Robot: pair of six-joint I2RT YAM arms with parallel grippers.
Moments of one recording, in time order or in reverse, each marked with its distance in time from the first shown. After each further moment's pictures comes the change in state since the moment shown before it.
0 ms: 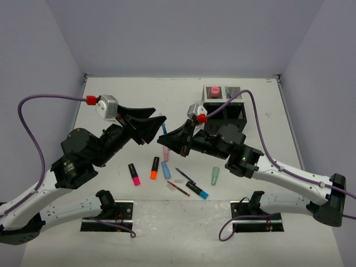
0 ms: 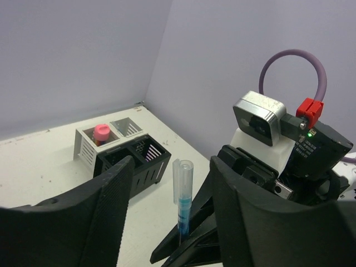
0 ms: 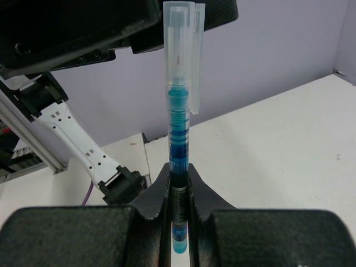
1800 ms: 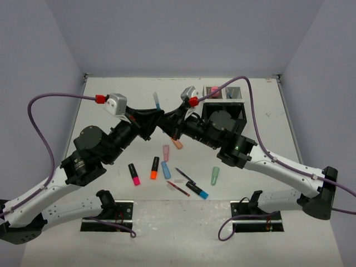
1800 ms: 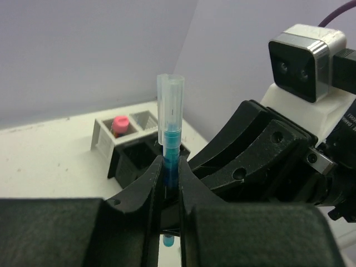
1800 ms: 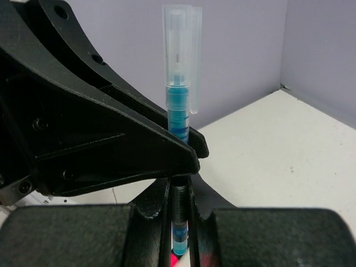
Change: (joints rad) left arm 0.020 0.038 -0.064 0.095 -0.070 -0.017; right arm -0.023 0.149 0.254 -0.096 0.161 -0.048
